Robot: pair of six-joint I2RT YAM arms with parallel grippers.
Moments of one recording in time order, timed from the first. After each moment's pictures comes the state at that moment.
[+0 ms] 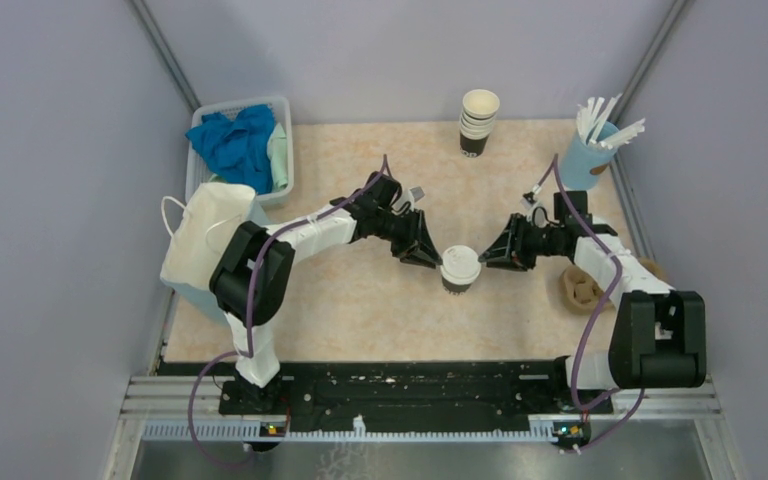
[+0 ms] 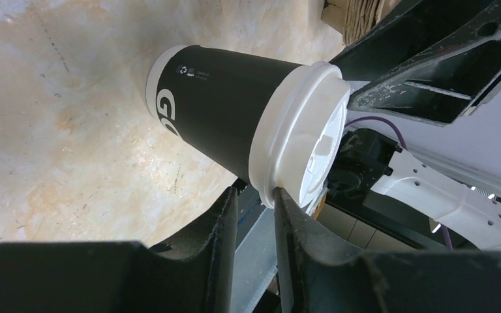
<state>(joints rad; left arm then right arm) -0.62 1.87 1.27 -0.25 0.79 -0.81 0.02 1.37 0.78 -0.44 -0.83 0.41</state>
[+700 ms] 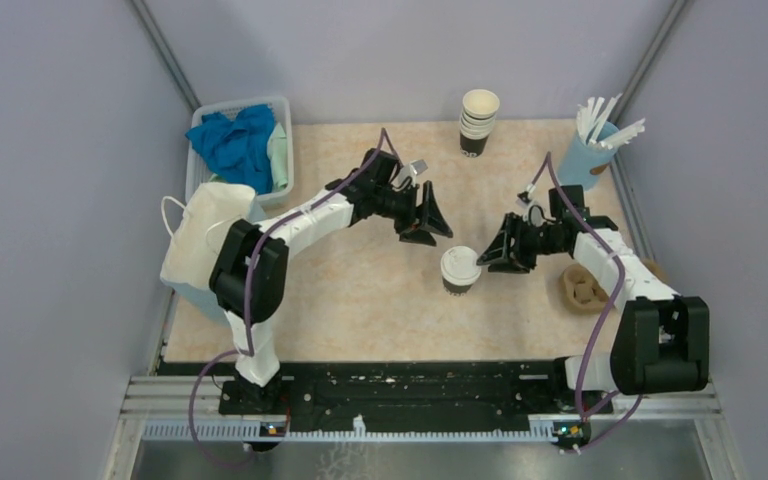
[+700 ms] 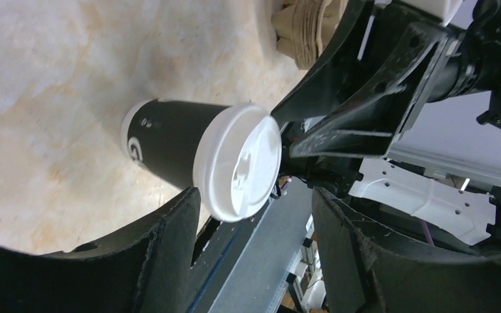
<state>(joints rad) -0.58 1.85 1.39 -0.29 0.81 -0.76 0.06 1.34 0.88 -0.65 -0.77 0.35</state>
